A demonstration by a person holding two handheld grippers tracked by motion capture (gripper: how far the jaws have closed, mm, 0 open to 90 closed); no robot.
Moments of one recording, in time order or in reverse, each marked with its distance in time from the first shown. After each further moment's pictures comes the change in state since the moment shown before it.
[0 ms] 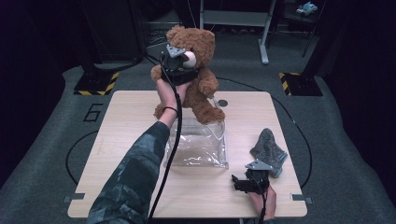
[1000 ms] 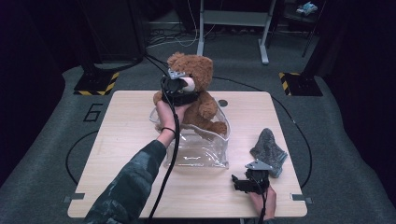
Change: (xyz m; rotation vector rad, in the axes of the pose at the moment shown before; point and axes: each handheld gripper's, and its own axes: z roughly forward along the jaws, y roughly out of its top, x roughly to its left) left arm -0.004 -0.057 -0.004 0.147 -0.037 -0.026; right arm 0.000 0.000 0.000 0.002 -0.006 0.000
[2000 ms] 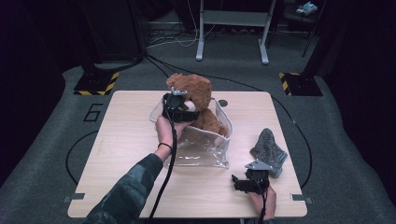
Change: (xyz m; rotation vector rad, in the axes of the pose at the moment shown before) left arm -0.002 -0.047 0.001 0.177 -0.039 0.018; right arm 0.000 0.000 0.000 0.001 0.001 -0.002
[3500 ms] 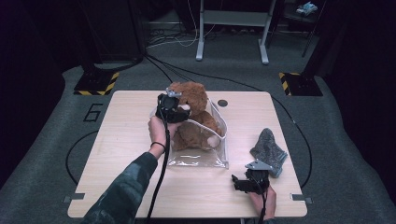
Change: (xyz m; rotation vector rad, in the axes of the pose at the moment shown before) left arm 0.019 -0.008 -0.001 0.026 0.048 0.091; right arm 0.000 0.000 0.000 -0.003 -0.002 -0.003
